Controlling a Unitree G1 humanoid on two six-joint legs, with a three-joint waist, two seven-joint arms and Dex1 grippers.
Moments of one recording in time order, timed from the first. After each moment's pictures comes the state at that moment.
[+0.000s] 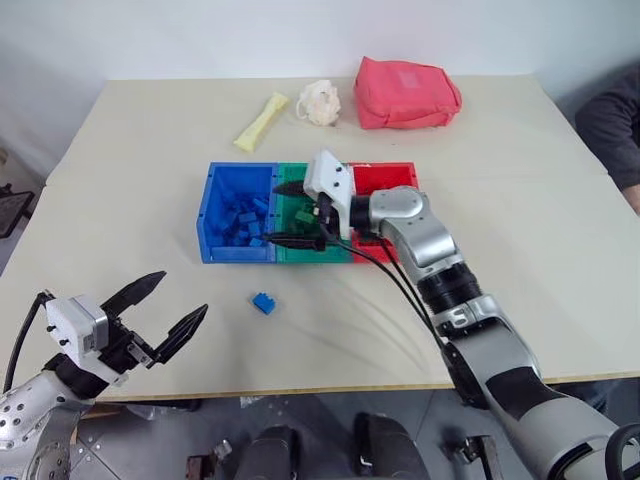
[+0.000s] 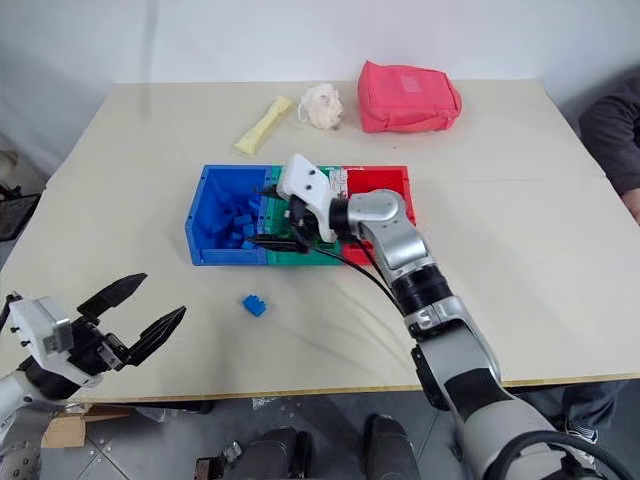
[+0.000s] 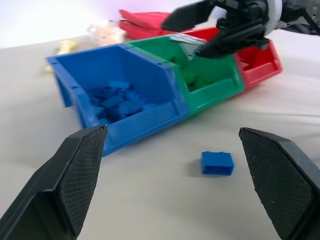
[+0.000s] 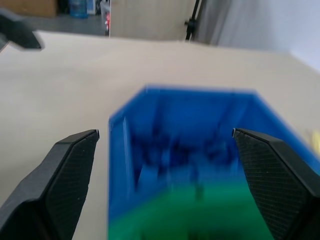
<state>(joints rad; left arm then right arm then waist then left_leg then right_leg) 0.30 0.55 0.48 -0.43 -0.63 0.13 -0.75 -0.98 -0.23 0.23 0.45 0.15 0.14 1.09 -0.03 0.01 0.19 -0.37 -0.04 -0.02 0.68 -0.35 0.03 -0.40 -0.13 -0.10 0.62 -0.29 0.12</state>
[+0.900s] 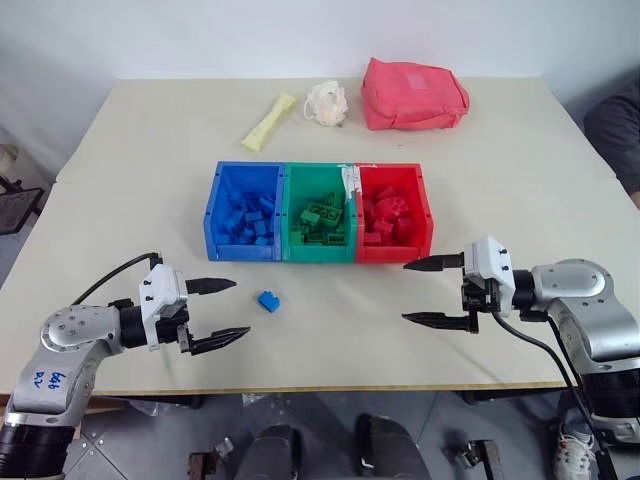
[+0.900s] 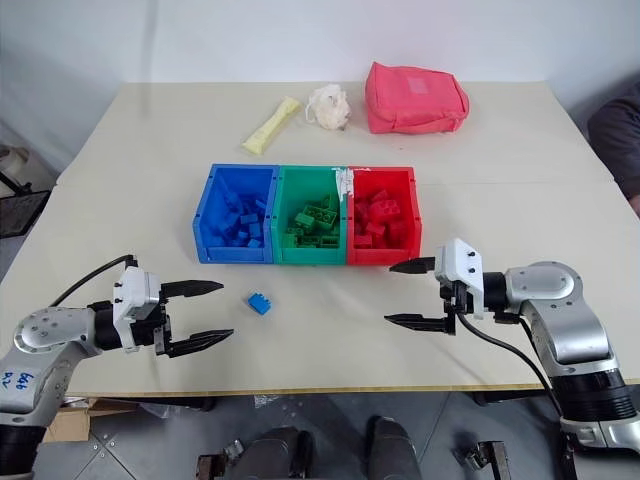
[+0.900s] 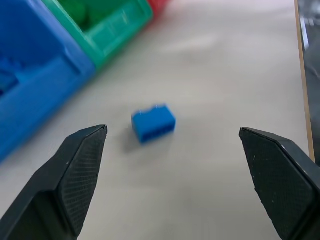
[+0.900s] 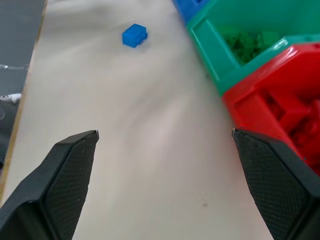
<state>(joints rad) -0.07 0.82 0.16 -0.14 -0.46 0.20 -1.09 -0.34 -0.77 -0.02 -0.07 0.38 0.22 1.32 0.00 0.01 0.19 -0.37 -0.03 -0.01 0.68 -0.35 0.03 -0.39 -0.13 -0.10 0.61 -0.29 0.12</state>
